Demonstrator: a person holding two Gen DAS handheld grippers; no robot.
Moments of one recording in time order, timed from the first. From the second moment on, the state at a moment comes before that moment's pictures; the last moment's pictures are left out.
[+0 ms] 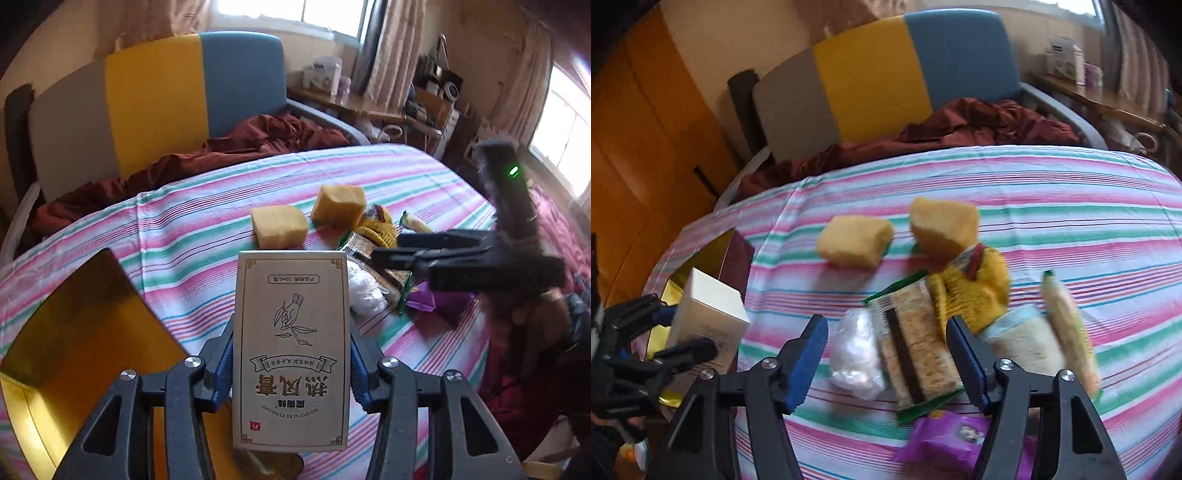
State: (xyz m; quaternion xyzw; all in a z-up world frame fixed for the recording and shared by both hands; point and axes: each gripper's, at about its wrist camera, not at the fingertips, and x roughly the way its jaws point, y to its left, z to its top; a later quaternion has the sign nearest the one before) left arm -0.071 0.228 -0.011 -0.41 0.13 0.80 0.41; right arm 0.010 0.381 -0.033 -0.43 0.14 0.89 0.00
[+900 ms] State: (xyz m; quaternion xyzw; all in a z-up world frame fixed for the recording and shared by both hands) left arm -0.125 -0.006 -0.048 -0.47 -0.04 0.88 0.11; right arm -0.009 0.324 -0.081 -0.50 0.01 0.87 -0.02
